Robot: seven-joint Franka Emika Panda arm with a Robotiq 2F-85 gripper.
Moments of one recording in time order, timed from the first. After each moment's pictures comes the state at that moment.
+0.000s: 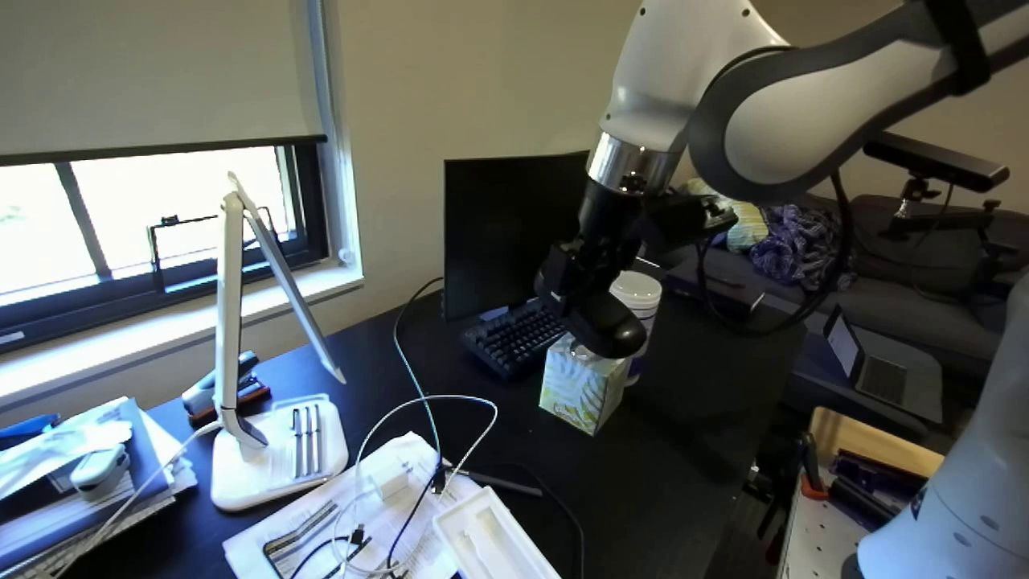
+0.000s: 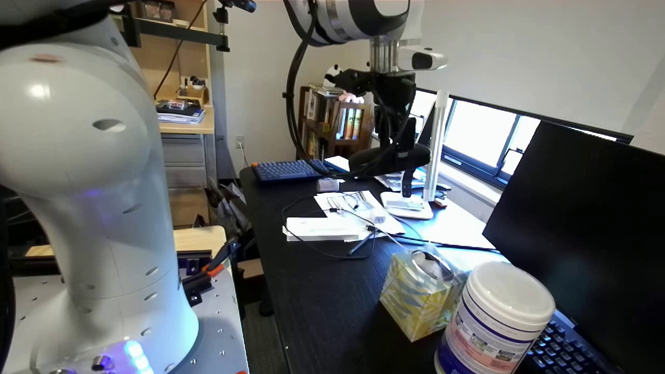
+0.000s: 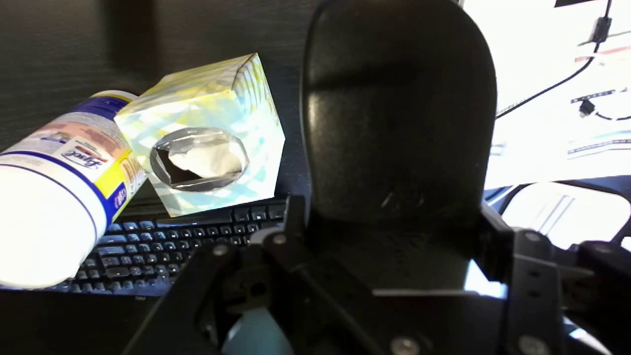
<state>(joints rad) 0.12 -0.35 0.10 -2.58 -0.10 2.42 0.53</state>
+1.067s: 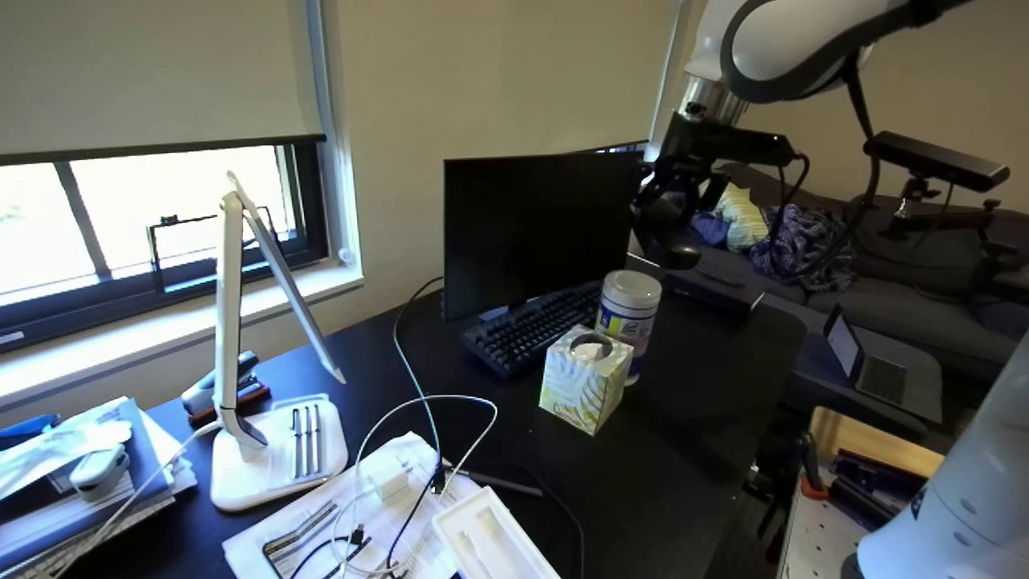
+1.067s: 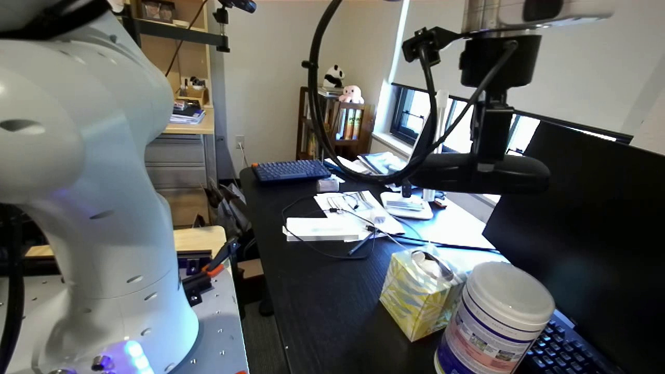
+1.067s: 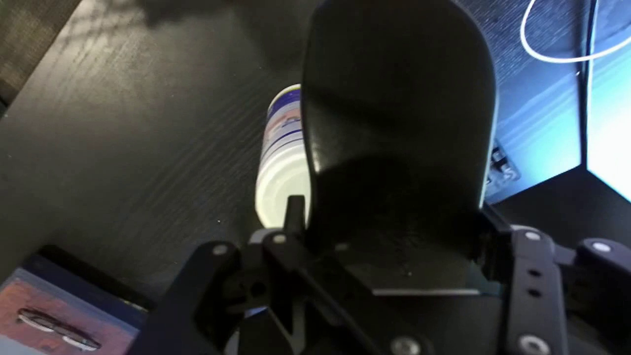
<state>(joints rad) -0.21 -0.44 -0.05 -2.51 -0.08 2.25 0.62</state>
